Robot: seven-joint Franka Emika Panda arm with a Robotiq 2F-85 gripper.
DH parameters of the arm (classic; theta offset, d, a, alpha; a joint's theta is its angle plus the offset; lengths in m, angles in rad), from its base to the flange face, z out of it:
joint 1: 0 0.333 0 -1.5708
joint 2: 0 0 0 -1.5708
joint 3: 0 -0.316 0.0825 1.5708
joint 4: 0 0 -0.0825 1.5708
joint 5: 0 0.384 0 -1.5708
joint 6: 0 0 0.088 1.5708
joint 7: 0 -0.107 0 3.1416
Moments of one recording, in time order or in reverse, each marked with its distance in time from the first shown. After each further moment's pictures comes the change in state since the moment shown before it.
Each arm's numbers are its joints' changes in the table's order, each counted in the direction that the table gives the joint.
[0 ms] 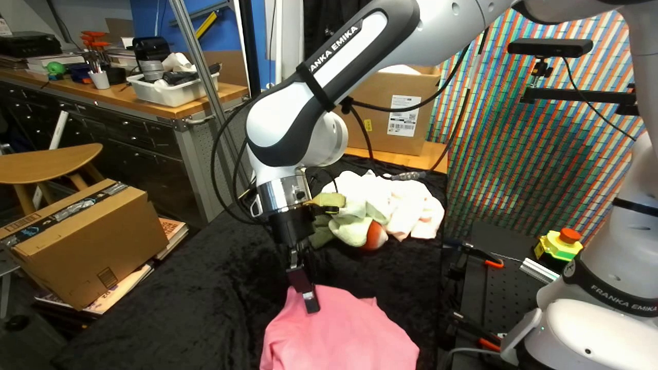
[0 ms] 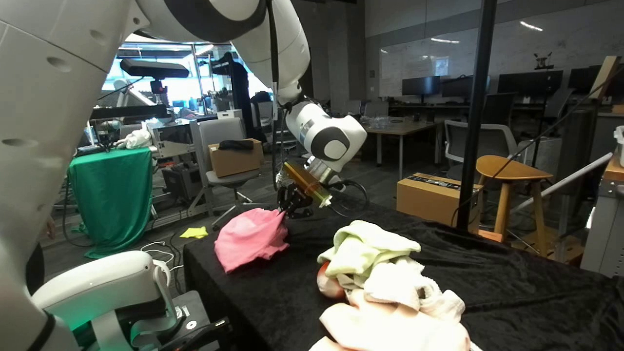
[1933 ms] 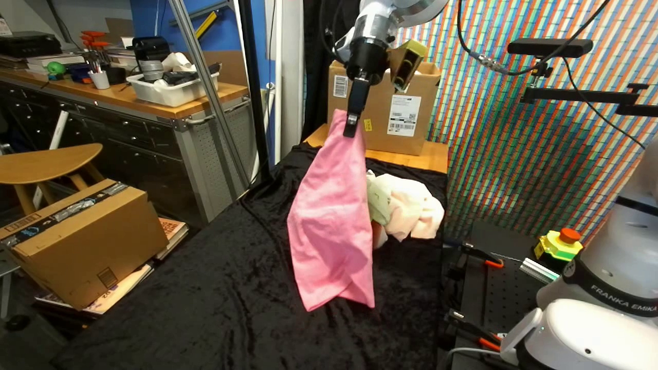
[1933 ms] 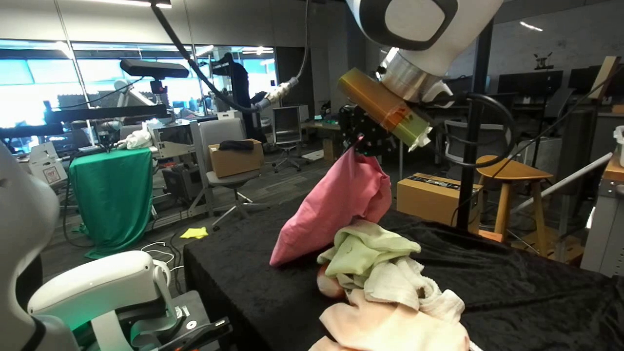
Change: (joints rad) arm -0.177 -0.560 0.383 0.182 0.226 0.177 0.383
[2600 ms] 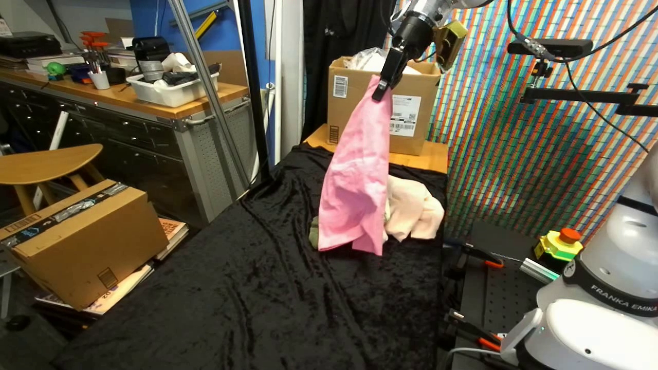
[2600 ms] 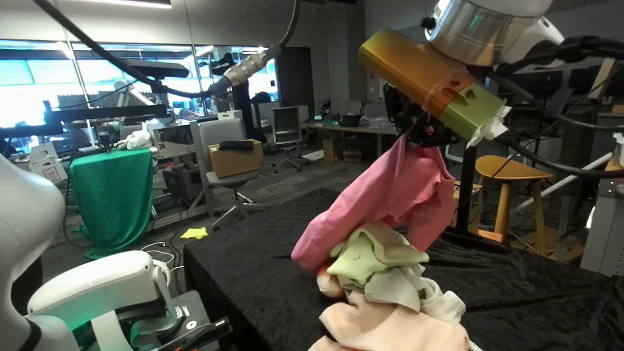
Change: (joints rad) arm -0.065 -0.159 0.181 0.105 0.023 -0.122 -0.011
